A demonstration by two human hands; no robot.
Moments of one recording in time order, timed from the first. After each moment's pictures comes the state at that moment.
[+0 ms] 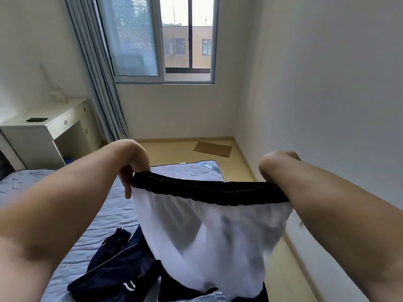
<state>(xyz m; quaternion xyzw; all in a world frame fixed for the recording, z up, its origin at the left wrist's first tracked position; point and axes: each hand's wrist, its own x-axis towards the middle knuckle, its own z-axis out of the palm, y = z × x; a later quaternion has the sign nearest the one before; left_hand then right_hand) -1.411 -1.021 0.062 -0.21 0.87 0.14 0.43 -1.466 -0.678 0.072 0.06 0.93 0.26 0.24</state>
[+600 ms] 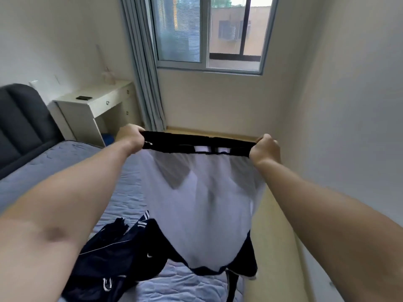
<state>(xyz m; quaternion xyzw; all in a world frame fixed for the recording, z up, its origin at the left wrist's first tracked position) -1.609 -0.994 0.020 -0.36 0.87 0.28 -0.18 -1.752 -0.670 0.014 -0.04 0.92 -0.39 -0.04</state>
